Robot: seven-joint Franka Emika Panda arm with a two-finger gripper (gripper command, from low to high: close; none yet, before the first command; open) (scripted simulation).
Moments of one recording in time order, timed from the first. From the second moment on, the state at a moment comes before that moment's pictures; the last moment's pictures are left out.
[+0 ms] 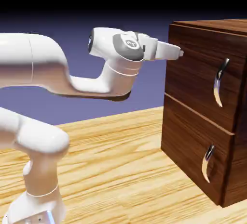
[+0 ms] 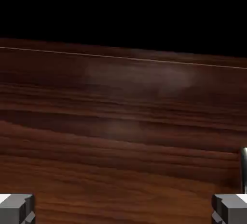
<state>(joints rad) 0.70 -0.92 -0.81 -2.45 -1.88 2.98 1.99</state>
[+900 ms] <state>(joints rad) 1.14 -1.10 -1.28 -2.20 -2.89 2.94 2.66</state>
